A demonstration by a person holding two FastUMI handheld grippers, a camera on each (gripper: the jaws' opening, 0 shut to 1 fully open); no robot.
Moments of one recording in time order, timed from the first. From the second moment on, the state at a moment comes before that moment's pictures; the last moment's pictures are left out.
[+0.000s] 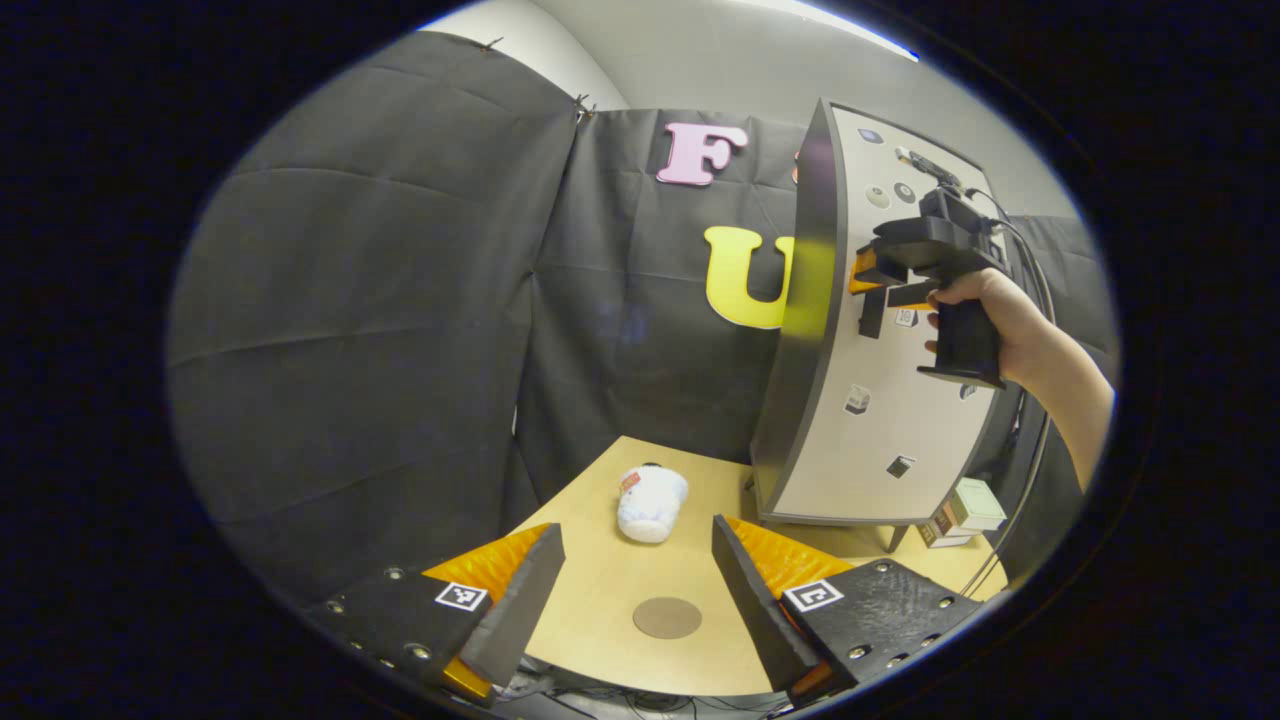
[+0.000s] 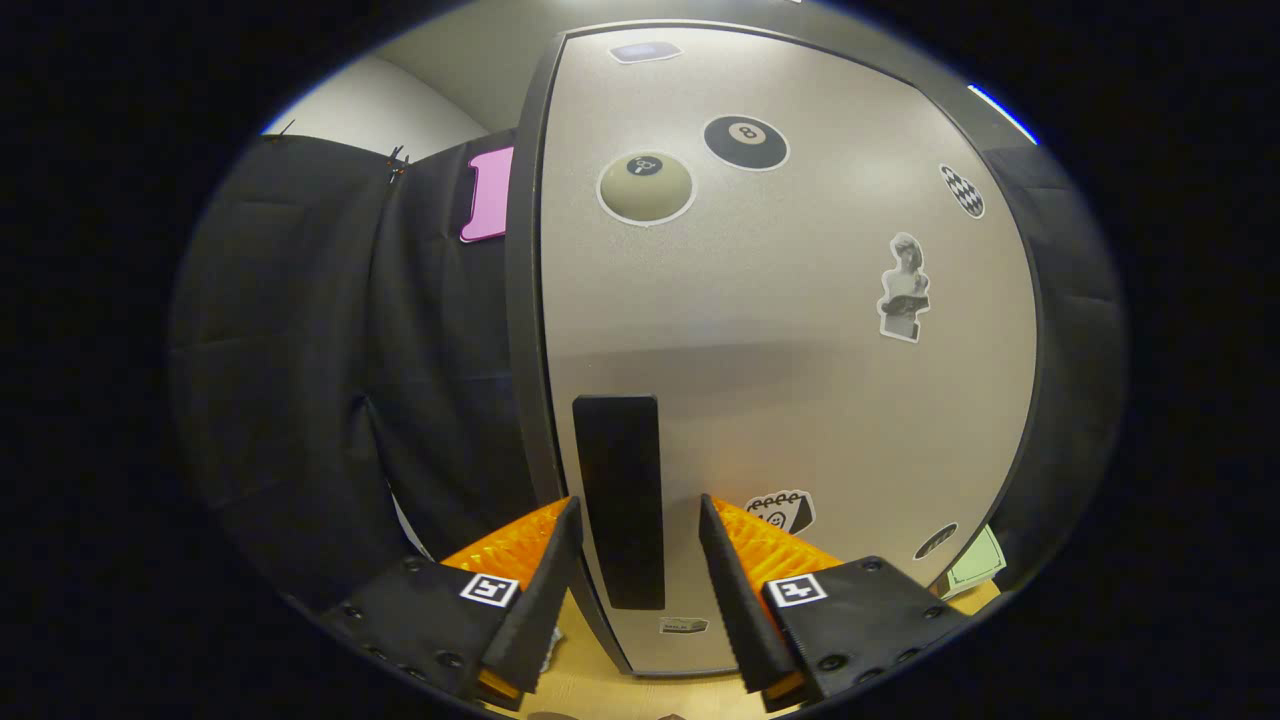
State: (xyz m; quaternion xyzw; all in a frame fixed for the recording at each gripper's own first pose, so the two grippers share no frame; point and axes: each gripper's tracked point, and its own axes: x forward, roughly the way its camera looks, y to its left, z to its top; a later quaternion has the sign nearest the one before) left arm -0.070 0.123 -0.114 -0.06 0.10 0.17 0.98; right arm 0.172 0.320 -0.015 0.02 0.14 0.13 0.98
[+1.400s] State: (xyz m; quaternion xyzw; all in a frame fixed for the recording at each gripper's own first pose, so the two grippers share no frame) left arm -0.082 0.081 -0.081 -0.02 0.08 0.15 0.99; right arm 0.153 0.317 -0.026 -0.02 0.15 0.25 0.96
